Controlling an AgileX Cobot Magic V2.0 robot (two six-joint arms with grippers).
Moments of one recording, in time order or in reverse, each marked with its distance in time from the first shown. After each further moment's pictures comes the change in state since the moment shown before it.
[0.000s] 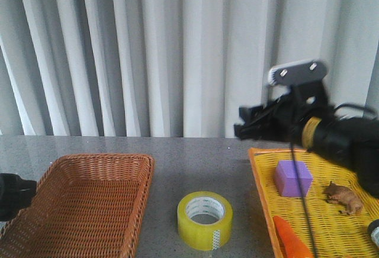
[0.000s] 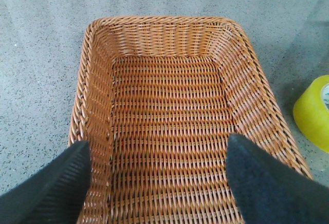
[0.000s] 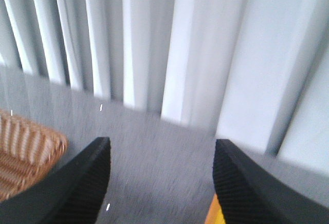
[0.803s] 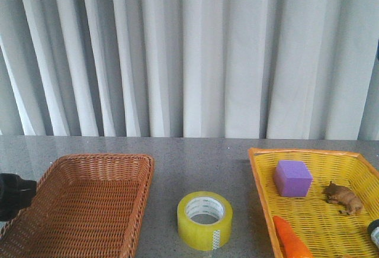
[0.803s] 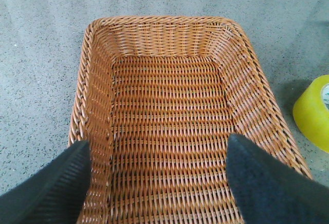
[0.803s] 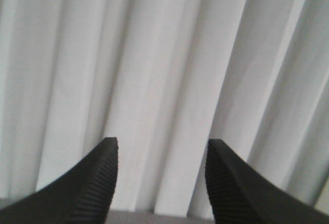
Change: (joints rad) left arm 0.000 0.000 0.000 0.000 0.000 0.000; right arm 0.000 -0.429 0.000 0.450 0.523 -0.711
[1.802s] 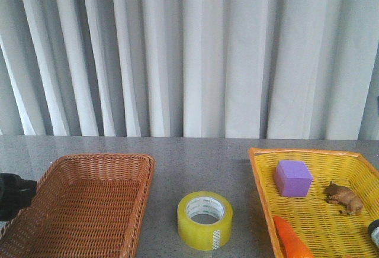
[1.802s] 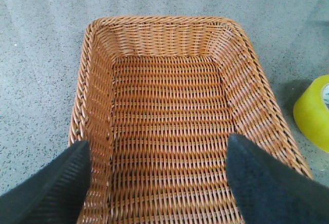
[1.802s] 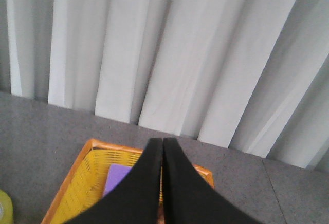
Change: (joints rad) left arm 0.000 0.000 0.000 0.000 0.000 0.000; right arm 0.000 -0.080 0.000 0.652 0.108 -0.591
